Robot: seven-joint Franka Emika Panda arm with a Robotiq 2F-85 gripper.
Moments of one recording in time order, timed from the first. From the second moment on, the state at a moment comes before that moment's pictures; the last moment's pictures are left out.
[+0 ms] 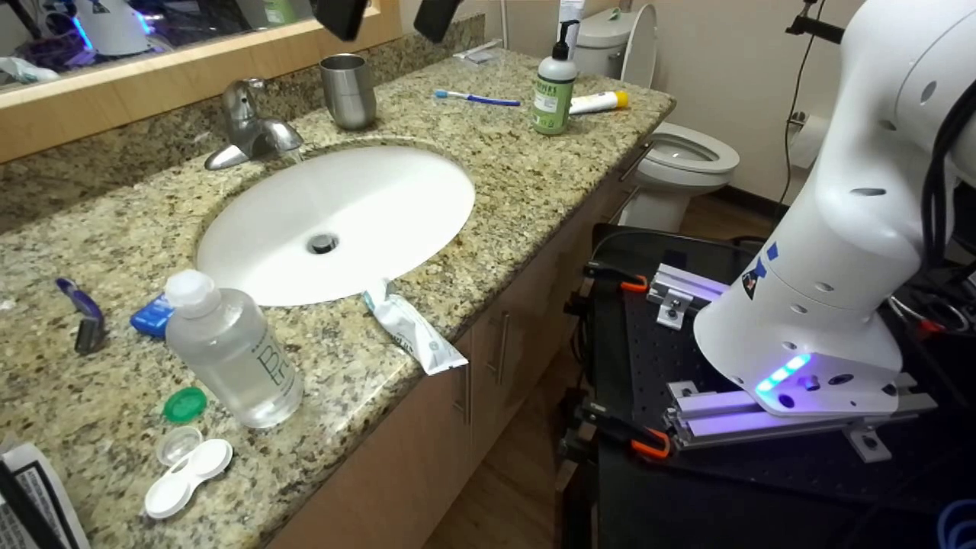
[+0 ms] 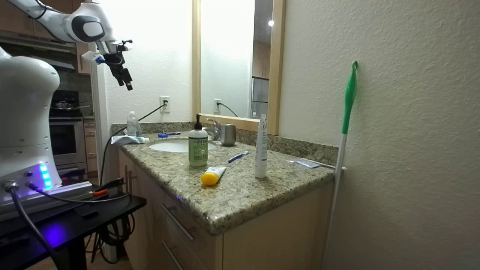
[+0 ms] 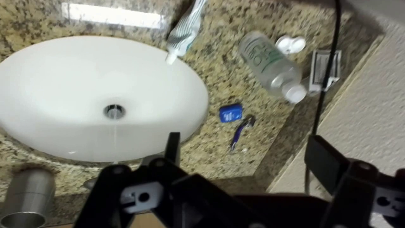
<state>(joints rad) 0.04 -0.83 0.13 -2.78 0.20 2.45 0.32</state>
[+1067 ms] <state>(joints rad) -0.34 -0.40 0.10 -2.63 -0.16 2.76 0.46</state>
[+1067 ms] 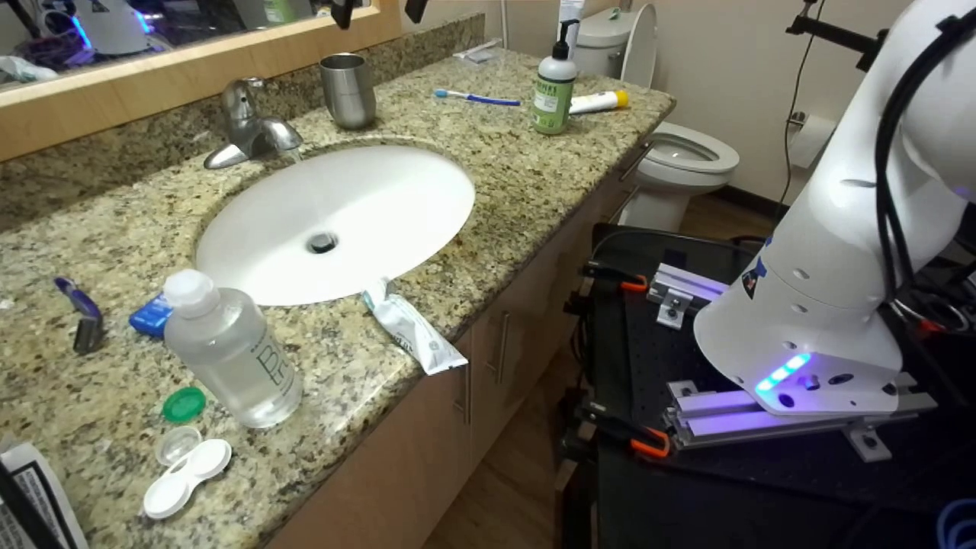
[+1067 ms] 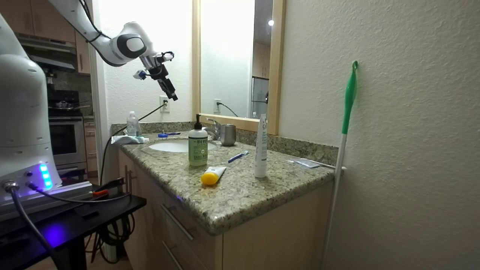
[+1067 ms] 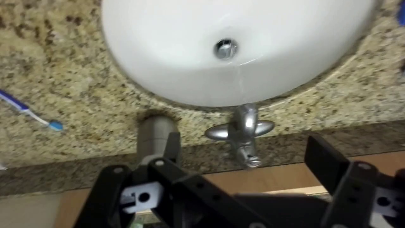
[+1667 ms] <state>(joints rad) -0.81 -0.18 0.48 -2.39 -0.78 2.79 0.92</state>
